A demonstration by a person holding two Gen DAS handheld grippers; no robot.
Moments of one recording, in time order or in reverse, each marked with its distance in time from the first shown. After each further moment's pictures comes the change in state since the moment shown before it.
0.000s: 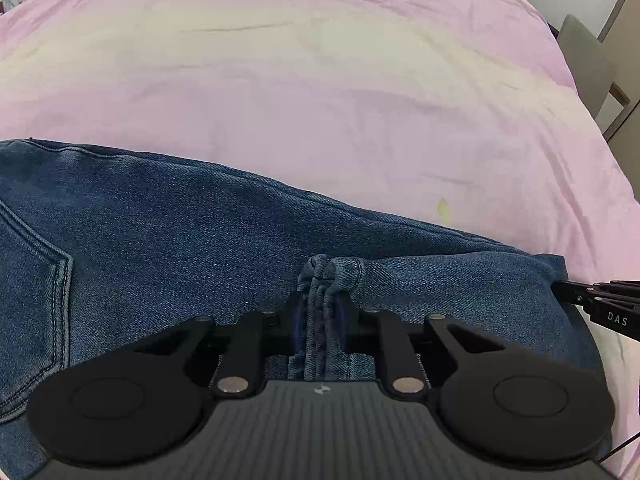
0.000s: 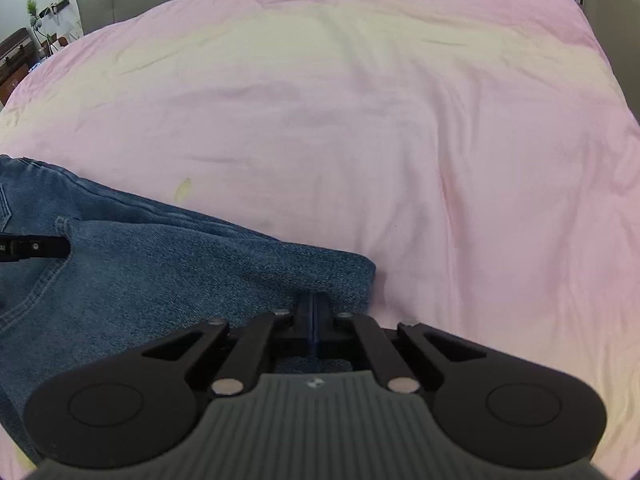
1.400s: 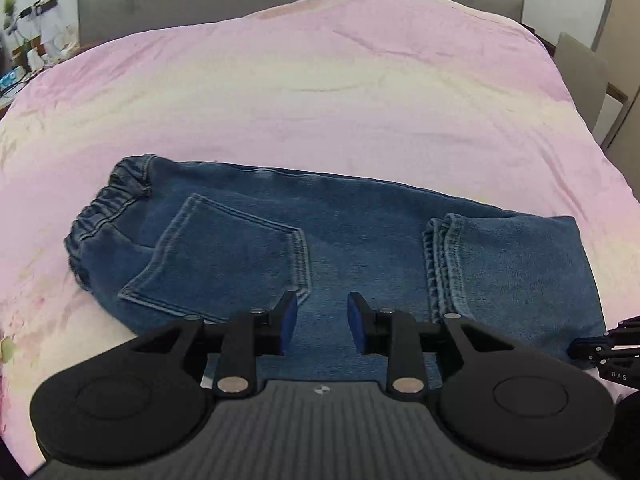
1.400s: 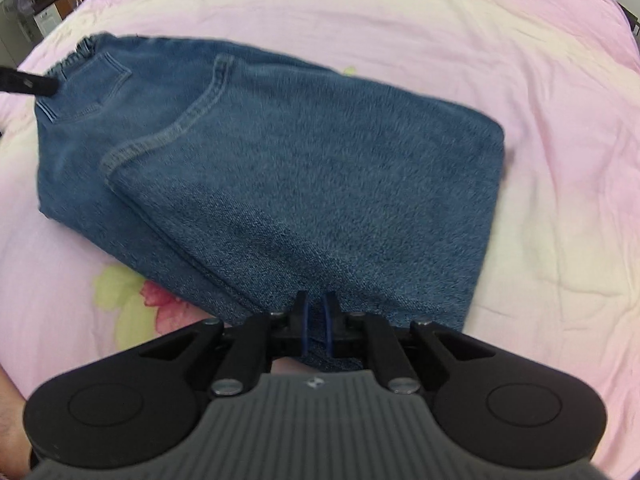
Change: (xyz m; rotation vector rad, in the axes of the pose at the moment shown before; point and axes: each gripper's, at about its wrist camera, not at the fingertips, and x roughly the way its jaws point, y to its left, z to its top) left arm -0.158 0.099 -0.043 0.039 -0.106 0.103; right arm -0.059 0.108 -0.103 -0.192 0.143 0.047
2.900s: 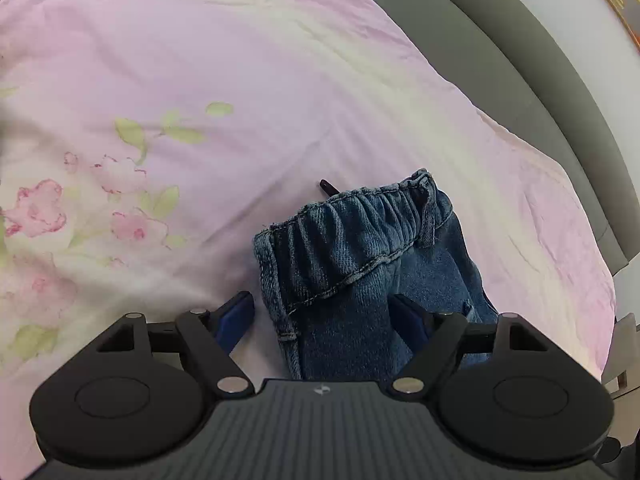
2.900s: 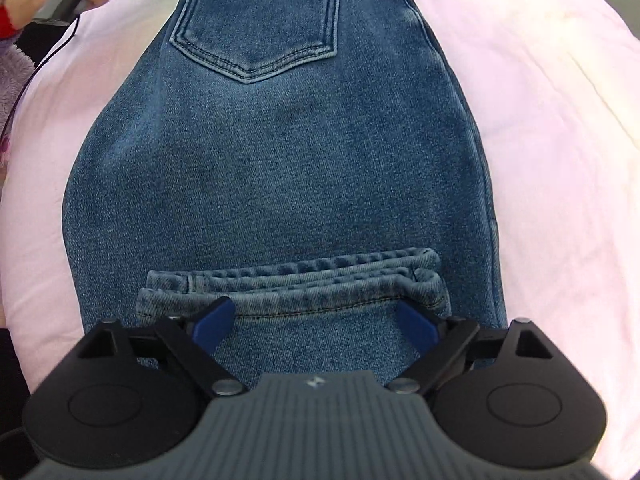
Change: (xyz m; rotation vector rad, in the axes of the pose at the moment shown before) left arm 0.086 0.243 -0.039 -0.768 -0.158 -0.088; right arm 0.100 0.116 0.176 -0.884 0.193 0.294
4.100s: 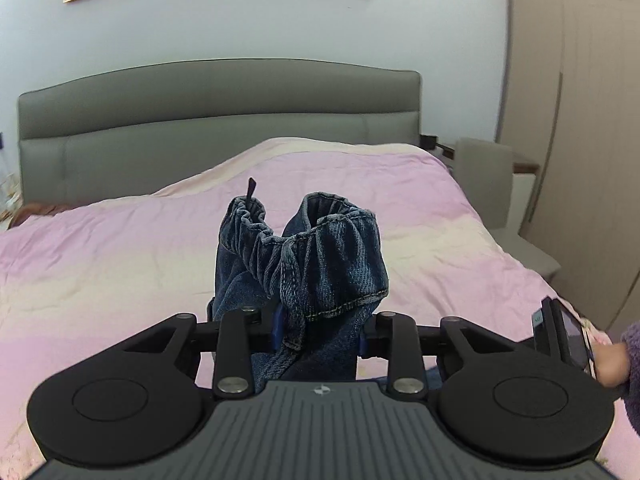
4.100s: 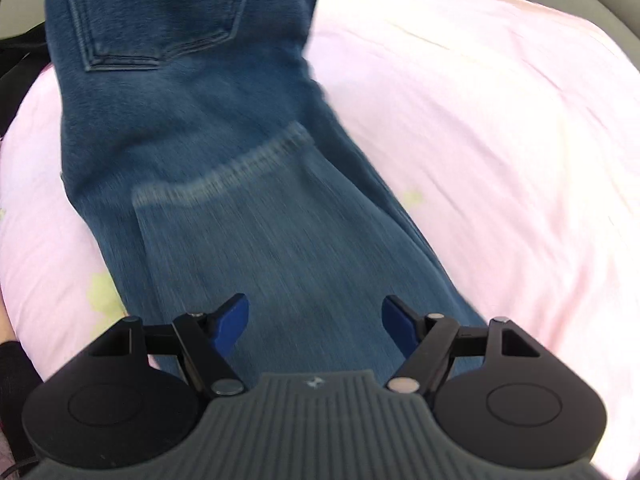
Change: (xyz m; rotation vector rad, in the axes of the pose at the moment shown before) left arm -0.151 -0.377 -0.146 0.961 -0.144 -0.271; right arm -0.122 0.020 -0.172 0.403 -0.161 -0.242
